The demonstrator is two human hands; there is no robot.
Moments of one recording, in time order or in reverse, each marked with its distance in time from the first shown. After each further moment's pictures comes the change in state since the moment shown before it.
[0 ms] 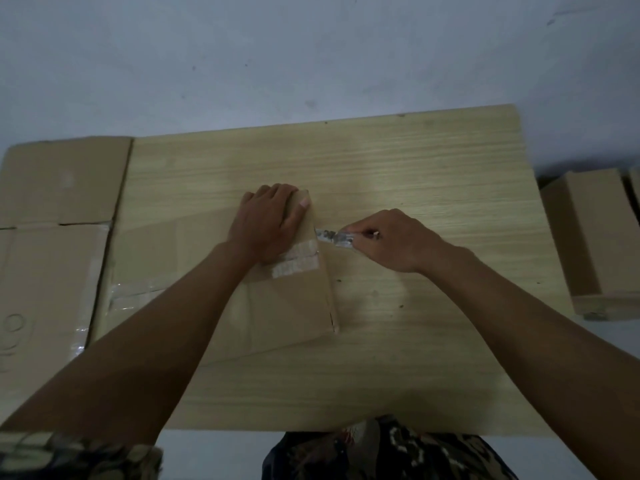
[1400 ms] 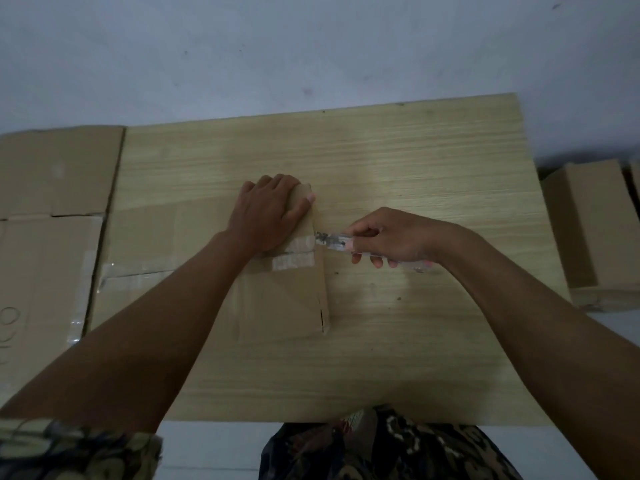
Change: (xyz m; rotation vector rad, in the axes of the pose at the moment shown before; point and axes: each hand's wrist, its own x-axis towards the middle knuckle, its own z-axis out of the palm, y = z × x) left_hand 0.005 0.003 0.004 0.075 0.002 0.045; right_hand -0.003 0.001 -0.012 0.232 -0.301 0.022
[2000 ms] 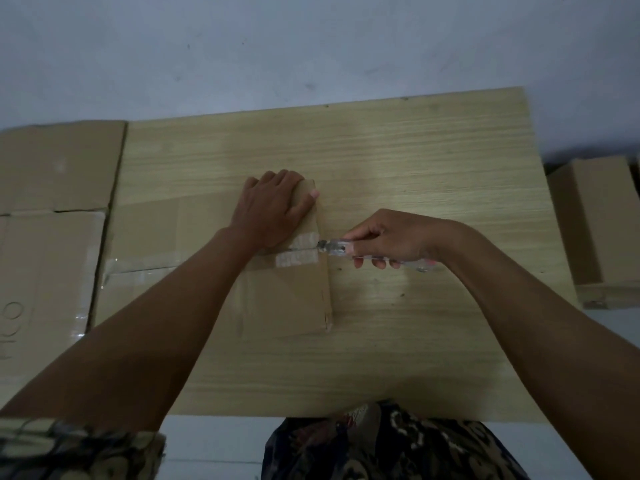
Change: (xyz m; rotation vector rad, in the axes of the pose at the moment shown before) left_hand 0.000 -0.002 0.000 0.005 -0.023 0.014; right_hand 0.002 -0.001 0.005 0.050 -0.072 0.028
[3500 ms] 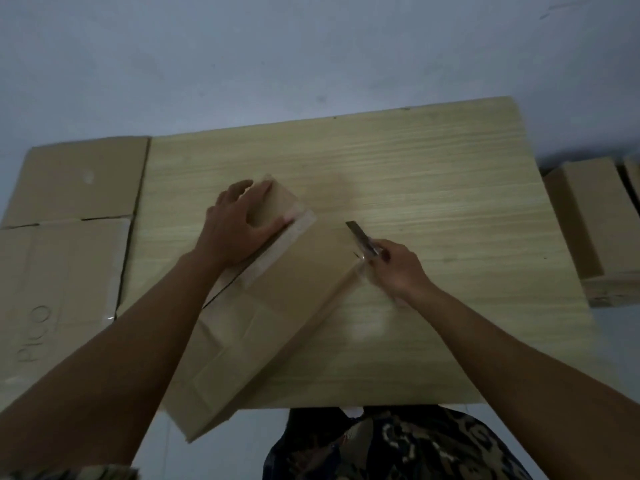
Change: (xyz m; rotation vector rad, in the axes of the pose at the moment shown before) left_hand -0.070 -0.054 -0.032 -0.211 0.011 -0.202; right_hand 0.022 0.045 0.097 0.064 0.715 0.170
